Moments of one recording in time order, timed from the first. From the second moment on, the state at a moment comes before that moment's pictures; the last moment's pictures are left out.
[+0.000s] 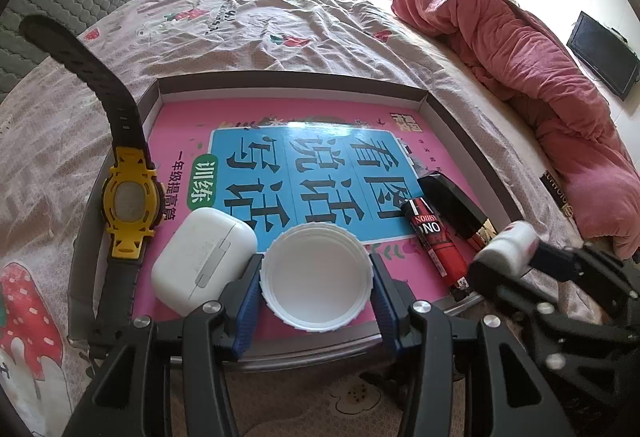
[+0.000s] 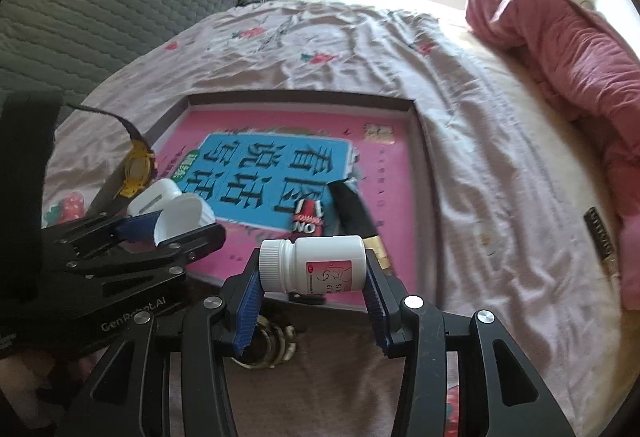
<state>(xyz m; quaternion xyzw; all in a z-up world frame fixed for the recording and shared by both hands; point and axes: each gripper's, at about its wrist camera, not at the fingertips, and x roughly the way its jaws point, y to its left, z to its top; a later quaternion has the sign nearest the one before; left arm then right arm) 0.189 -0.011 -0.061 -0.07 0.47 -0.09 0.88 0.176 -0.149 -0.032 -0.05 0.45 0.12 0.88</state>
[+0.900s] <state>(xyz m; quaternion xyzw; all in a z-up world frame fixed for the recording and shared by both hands) 0.188 -0.013 -0.060 -0.07 0.46 -0.09 0.88 0.211 -0.165 -0.056 -0.06 0.49 0.05 0.87</state>
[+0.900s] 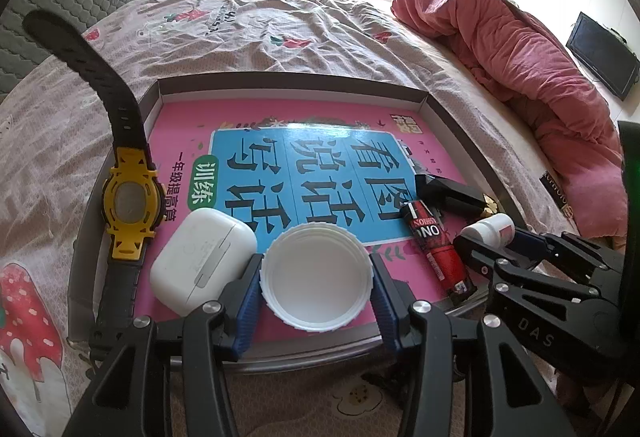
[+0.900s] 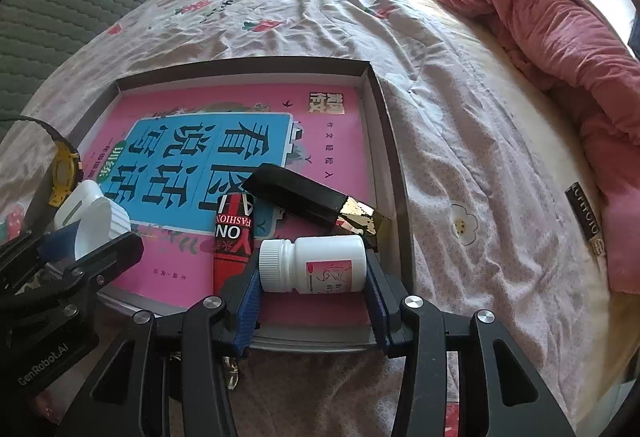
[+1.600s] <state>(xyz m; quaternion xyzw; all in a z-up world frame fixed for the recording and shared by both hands) 0.190 -0.014 -0.061 -0.07 0.46 -0.09 0.88 0.212 -0.161 -0.057 -0.05 0.49 0.06 0.87</state>
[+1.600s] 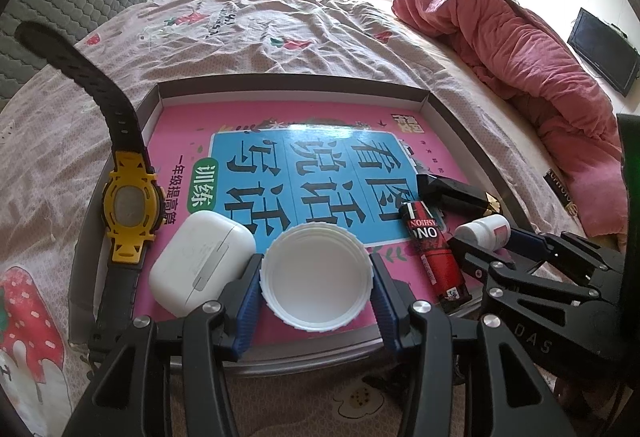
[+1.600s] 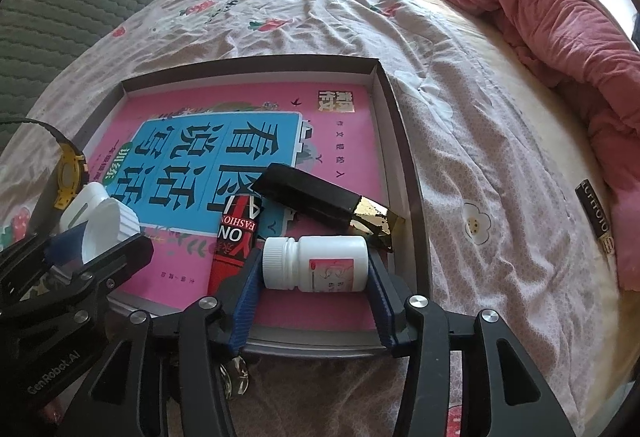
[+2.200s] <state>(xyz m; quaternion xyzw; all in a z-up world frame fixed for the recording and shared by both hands) 0.193 -0.019 -0.064 -0.05 0.46 -0.09 0.88 0.192 -0.173 -0.037 -0.04 0.46 0.06 0.89</state>
